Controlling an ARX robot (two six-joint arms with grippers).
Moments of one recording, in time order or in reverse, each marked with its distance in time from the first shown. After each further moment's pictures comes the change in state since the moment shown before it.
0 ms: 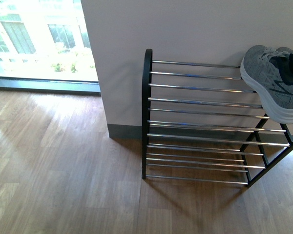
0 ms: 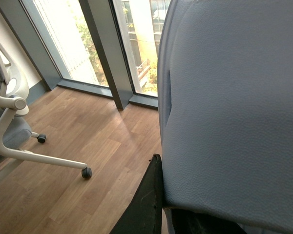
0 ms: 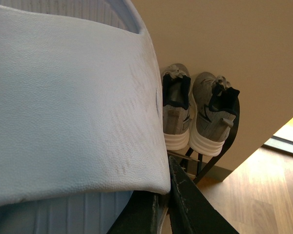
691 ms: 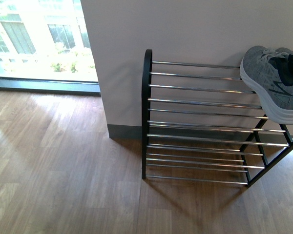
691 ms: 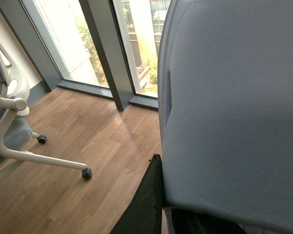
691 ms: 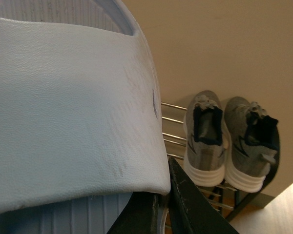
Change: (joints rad) left arm 0.000 0.000 0.000 0.000 0.000 0.000; right arm 0.223 0.214 0.068 0.232 0.097 0.200
